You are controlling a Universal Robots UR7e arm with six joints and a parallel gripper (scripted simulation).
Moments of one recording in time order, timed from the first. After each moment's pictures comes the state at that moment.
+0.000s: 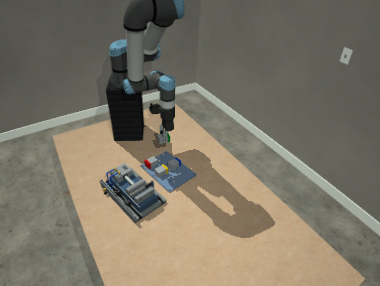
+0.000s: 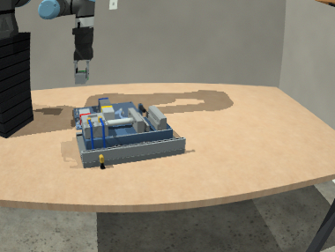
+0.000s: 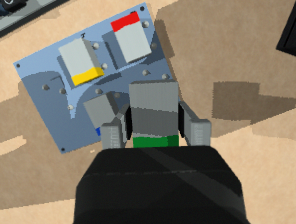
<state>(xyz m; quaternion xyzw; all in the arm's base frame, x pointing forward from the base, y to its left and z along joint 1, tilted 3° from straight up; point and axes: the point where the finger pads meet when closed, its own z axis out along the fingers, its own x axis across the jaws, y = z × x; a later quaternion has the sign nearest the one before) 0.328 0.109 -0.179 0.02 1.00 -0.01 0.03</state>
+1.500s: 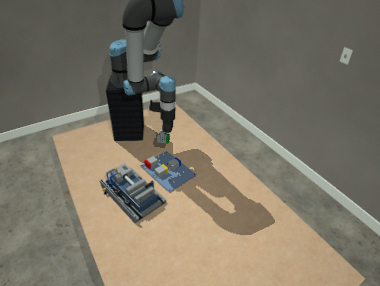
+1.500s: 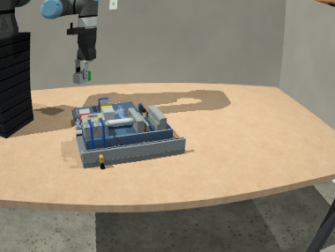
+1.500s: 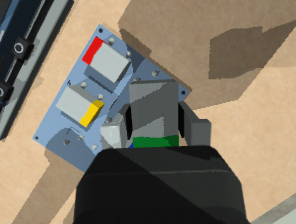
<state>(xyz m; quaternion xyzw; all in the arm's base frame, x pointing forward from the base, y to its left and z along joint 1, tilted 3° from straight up) 0.328 0.109 -0.179 0.30 0.95 0.00 0.03</state>
